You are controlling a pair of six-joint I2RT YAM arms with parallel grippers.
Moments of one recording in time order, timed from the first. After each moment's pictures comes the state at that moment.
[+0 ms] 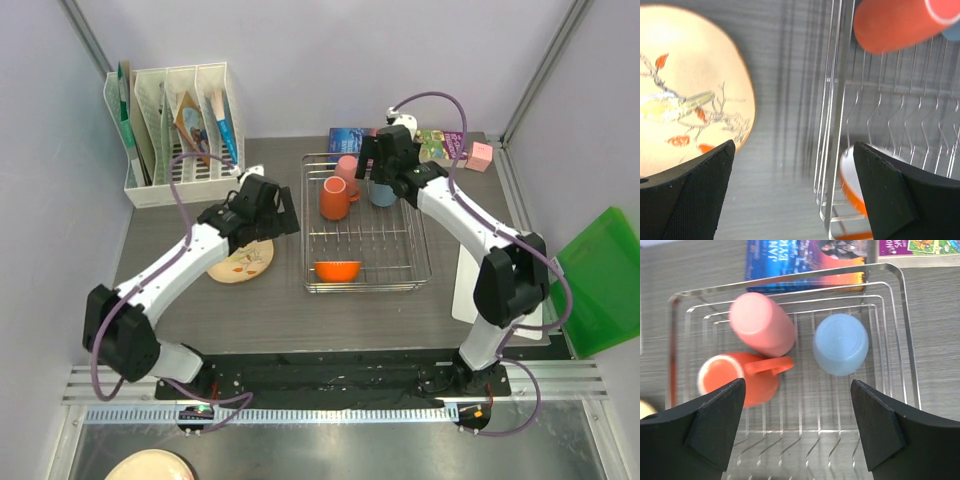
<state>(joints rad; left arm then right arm) -0.56 1.46 1.22 -0.59 -0.25 -0.66 0.44 1.70 1.51 -0.38 0.31 0.42</state>
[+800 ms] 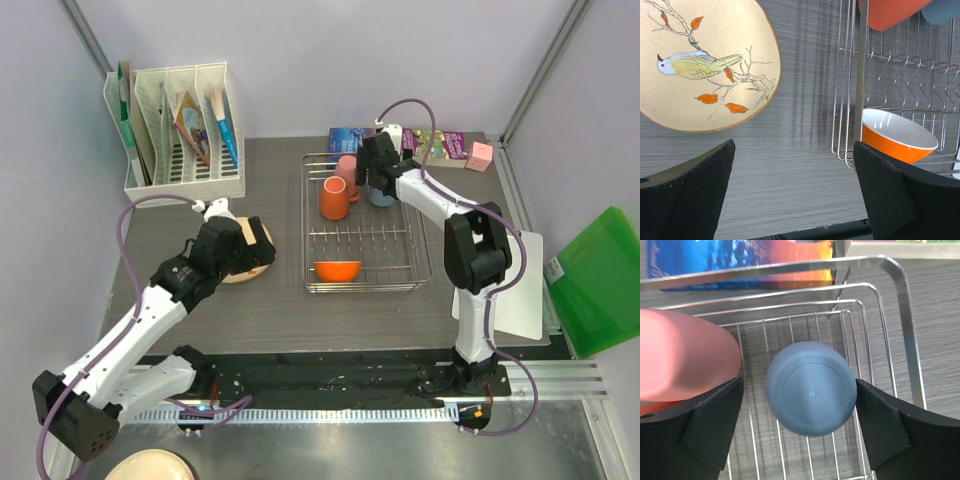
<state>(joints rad) -0.56 0.94 0.85 -0.59 -0.24 -0.68 0.41 2.02 1.64 -0.35 0.45 0.32</state>
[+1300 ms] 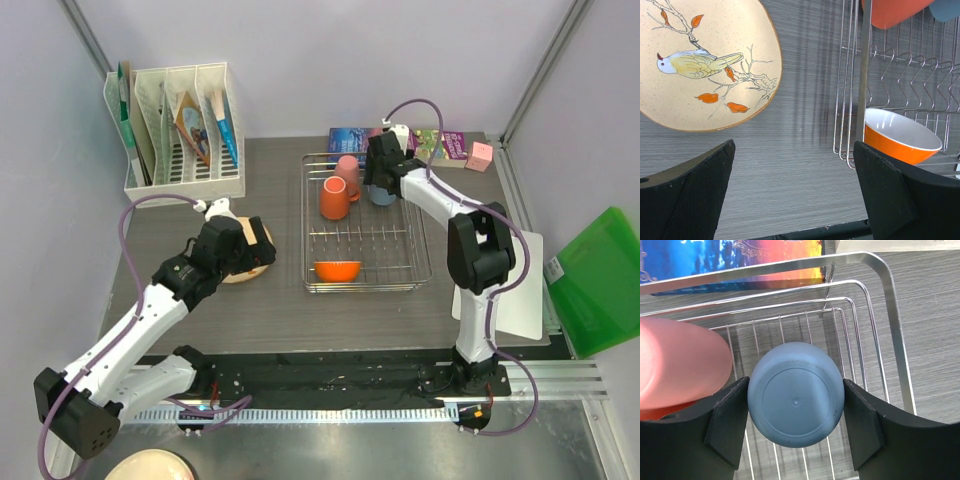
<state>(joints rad) -0.56 0.95 0.85 -0.59 -0.24 -0.68 0.39 2.03 1.63 -0.35 0.43 0.35</state>
